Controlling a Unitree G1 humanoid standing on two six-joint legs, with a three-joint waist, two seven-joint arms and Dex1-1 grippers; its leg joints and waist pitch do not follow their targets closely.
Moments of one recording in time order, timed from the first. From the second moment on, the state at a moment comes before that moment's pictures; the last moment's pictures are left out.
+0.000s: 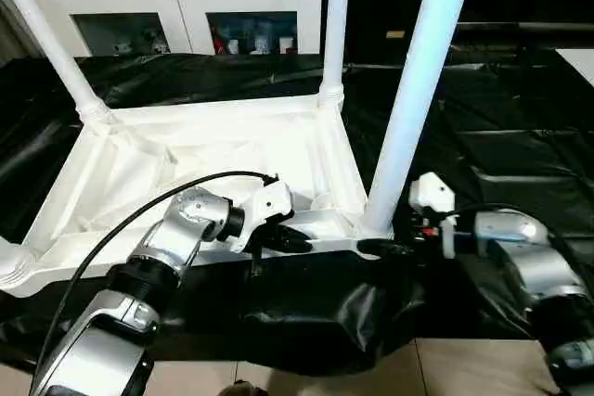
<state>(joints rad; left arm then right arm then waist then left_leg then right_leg) -0.64 0.32 -0.31 0.66 0.03 0.05 -1.26 -0.47 -0.47 0.17 0.56 0.18 -0.01 1.18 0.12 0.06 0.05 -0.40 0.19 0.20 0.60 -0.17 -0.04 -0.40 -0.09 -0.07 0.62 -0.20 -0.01</state>
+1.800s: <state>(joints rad) -0.80 0.14 -0.28 0.96 0.12 -0.05 -0.87 -0.41 -0.09 -0.01 0.56 0.05 -0.07 0.22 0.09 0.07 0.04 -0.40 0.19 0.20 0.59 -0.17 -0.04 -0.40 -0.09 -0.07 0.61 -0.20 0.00</state>
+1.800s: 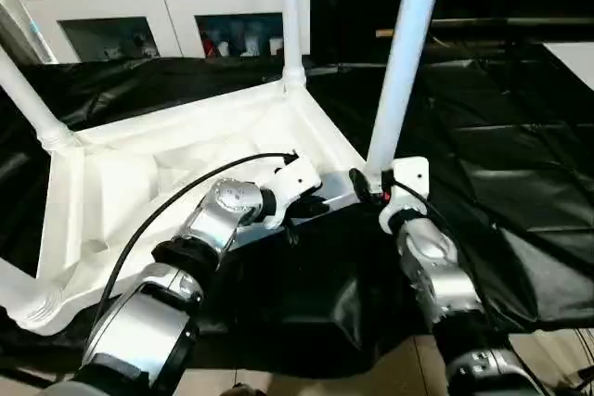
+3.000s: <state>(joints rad) -0.55 0.37 -0.07 0.16 -0.18 0.33 -0.96 -0.23 -0.24 0.15 0.12 0.22 0.14 0.70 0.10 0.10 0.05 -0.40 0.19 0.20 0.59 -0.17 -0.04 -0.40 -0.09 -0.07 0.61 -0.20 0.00</state>
